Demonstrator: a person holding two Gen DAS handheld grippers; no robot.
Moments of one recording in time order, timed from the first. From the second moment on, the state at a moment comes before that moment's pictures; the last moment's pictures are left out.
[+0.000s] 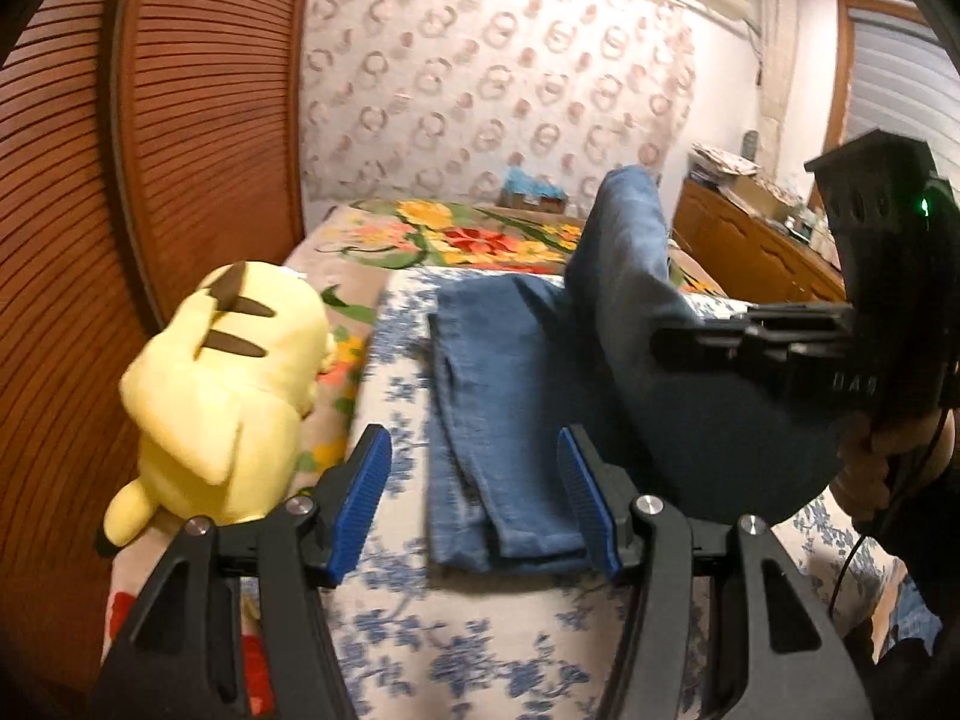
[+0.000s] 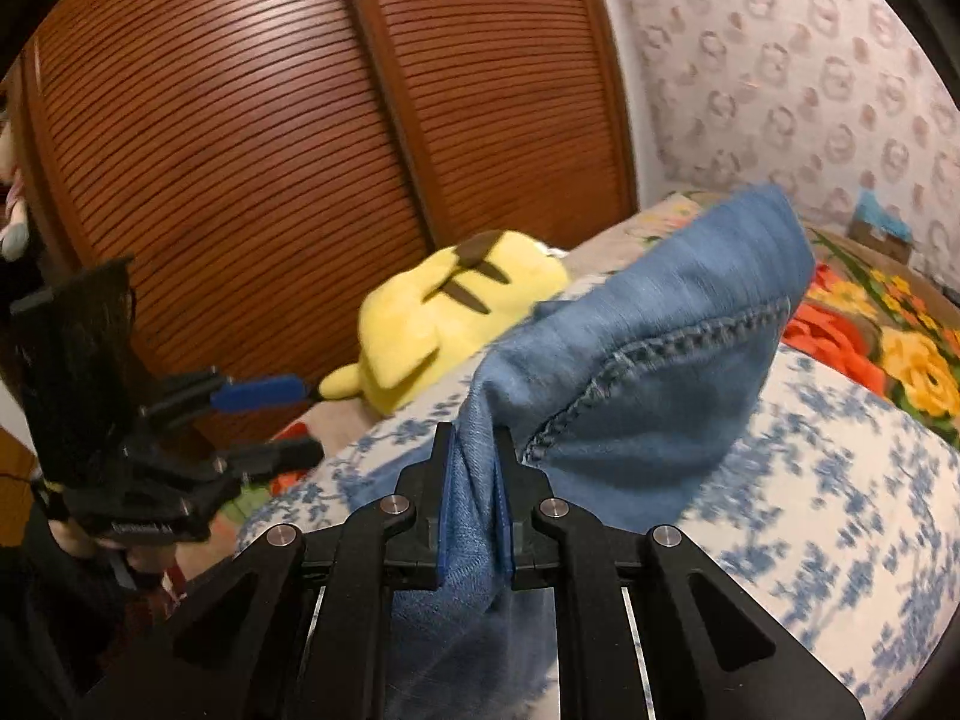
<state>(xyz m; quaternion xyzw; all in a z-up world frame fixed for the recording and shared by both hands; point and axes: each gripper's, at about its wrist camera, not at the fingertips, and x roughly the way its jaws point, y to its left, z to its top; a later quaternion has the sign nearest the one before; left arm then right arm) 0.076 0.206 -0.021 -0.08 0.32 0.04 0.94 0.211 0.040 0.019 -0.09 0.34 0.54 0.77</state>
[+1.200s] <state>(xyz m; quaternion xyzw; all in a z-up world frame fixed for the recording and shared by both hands) 0.117 0.196 -0.055 -0.10 0.37 0.02 0.92 0.322 0.070 -0.020 -0.11 0.38 0.45 0.80</state>
